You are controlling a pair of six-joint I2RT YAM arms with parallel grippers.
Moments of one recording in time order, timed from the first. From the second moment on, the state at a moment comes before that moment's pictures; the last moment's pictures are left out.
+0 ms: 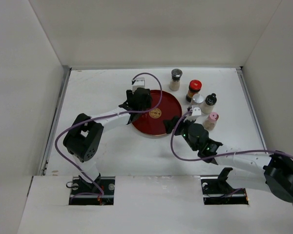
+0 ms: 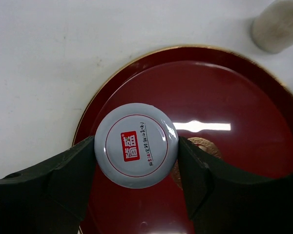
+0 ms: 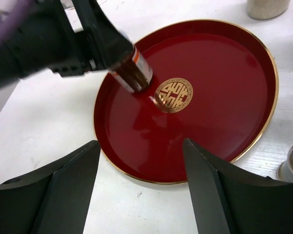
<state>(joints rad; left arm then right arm) -0.63 1.74 1.10 0.10 -0.49 -0.42 0.87 1.13 0.44 0.53 0.44 0.51</state>
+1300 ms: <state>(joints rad) -0.61 1.25 0.70 0.51 -0.62 -0.35 0.84 1.16 0.45 0.51 0.44 0.51</state>
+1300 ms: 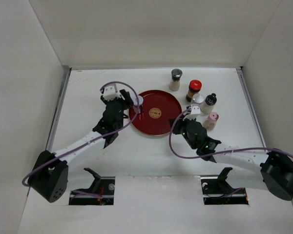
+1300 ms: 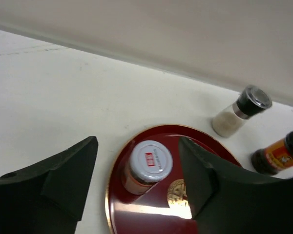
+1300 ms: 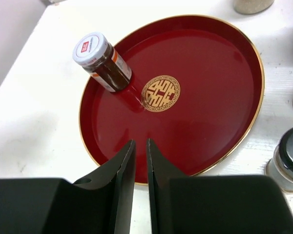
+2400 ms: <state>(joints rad) -0.55 1.08 0.23 0.79 -0.60 -0.58 0.42 1.99 1.66 -0.13 0.41 0.28</state>
